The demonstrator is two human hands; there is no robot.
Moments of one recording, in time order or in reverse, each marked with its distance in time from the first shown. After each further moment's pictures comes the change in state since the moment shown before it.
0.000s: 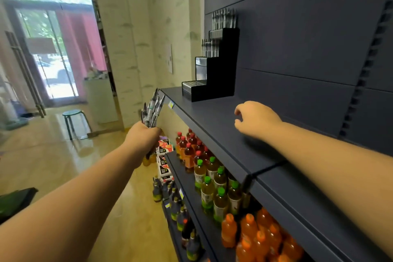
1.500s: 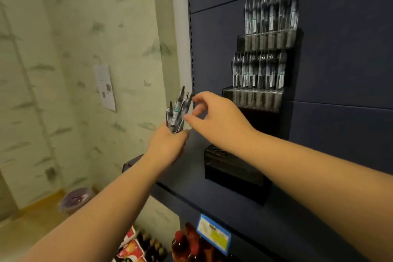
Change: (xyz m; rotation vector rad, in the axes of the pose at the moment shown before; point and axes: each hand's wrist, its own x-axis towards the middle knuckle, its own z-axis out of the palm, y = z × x) left_hand 0.582 0.047 0.093 -0.156 -0.517 0.499; right_hand 0.507 -0.150 0.133 0.444 0.357 0.173
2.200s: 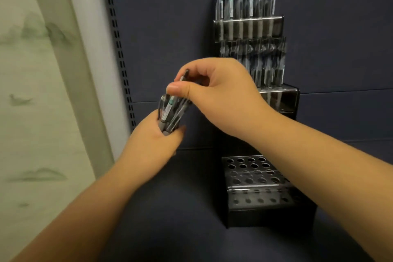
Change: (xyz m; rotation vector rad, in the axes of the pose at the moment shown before) left_hand 0.152 -0.029 0.009 -0.096 -0.500 0.437; right_hand 0.090 -0.011 0.024 -0.154 0.457 0.146
